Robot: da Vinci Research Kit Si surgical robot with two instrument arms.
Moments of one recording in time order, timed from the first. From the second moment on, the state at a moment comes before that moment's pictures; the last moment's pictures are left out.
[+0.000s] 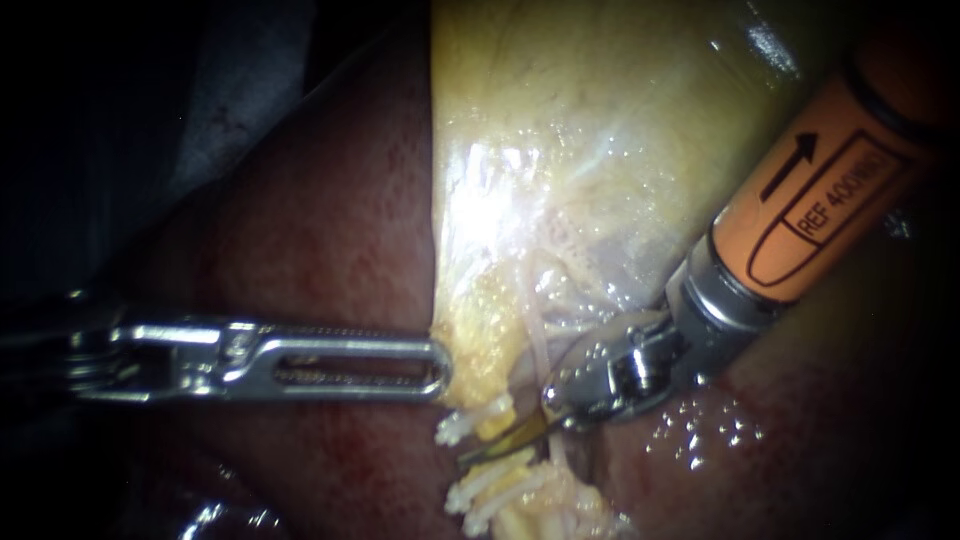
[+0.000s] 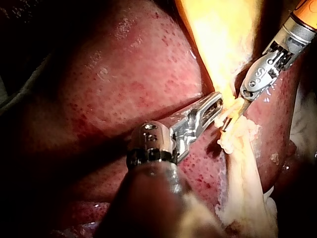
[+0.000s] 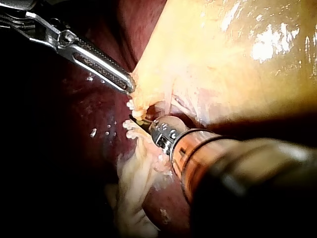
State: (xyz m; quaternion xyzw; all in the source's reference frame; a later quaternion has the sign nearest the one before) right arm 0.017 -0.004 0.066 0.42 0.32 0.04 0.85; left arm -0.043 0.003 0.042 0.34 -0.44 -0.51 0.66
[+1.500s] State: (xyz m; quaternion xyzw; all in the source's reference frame) right arm 0.017 -0.004 0.066 0.39 0.33 0.05 0.86; left arm -0.043 0.003 0.042 0.34 -0.44 -0.51 0.66
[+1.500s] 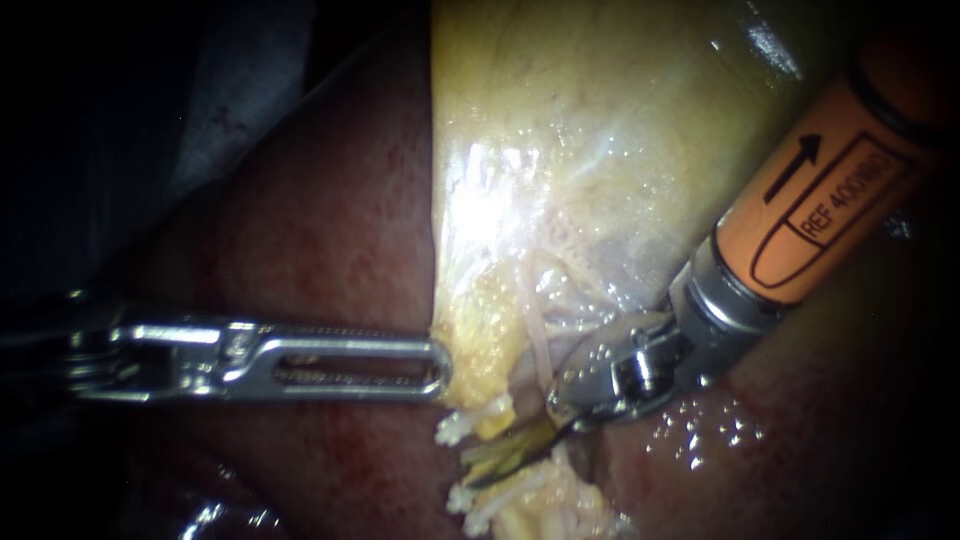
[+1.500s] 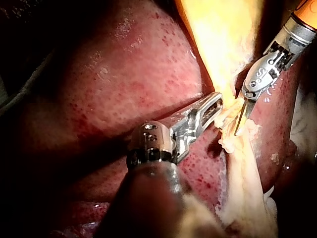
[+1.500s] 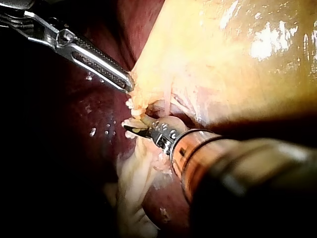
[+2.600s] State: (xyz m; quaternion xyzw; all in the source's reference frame) right arm 0.011 0.000 0.061 0.35 0.36 0.07 0.86; left arm -0.043 0.003 0.042 0.34 -0.44 -0.51 0.66
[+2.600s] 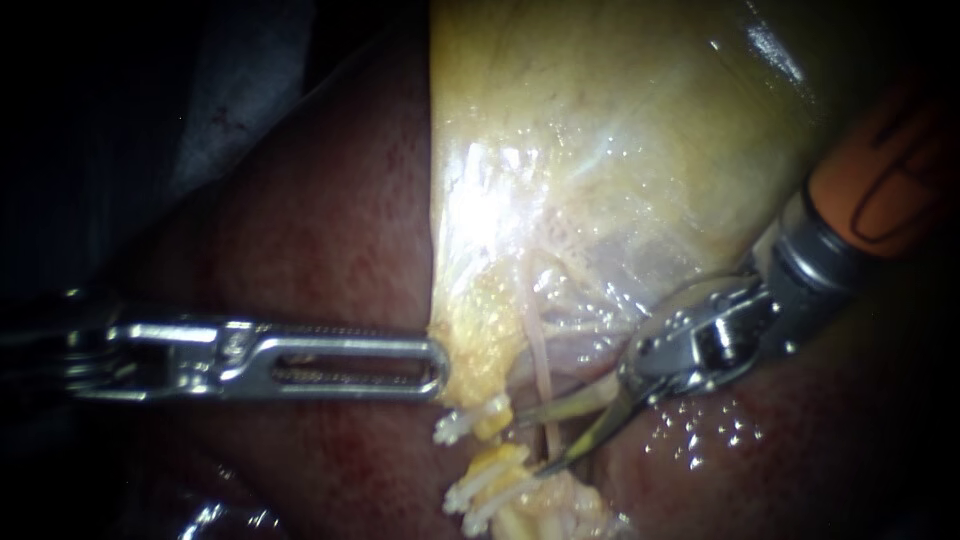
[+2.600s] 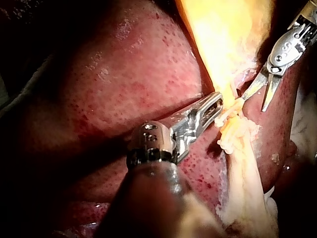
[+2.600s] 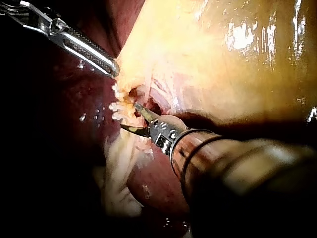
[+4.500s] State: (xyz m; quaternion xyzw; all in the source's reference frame) right arm 0.001 0.010 0.053 0.26 0.40 0.11 0.87; left arm -0.044 0.004 0.043 0.34 -0.44 -0.51 0.66
